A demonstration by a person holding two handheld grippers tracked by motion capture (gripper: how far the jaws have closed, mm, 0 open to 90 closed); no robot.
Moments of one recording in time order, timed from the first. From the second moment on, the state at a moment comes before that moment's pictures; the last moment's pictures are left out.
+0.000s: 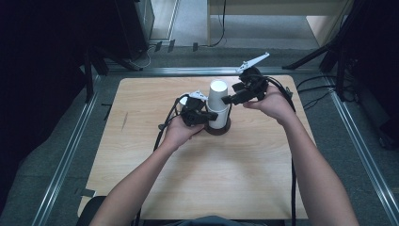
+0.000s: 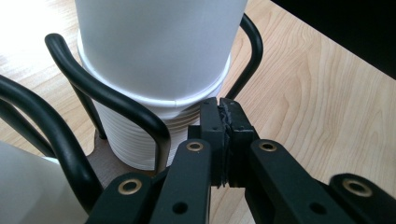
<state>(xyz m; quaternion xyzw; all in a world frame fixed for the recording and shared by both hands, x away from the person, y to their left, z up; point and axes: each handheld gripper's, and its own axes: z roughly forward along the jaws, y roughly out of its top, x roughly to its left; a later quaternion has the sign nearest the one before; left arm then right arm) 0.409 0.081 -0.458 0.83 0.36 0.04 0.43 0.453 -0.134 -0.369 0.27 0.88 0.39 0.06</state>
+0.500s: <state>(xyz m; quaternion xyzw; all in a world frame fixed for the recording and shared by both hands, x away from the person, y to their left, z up) 0.408 0.084 -0.458 0.82 0.36 0.04 0.44 0.466 -0.103 -0.363 0.26 0.89 0.36 0.07</state>
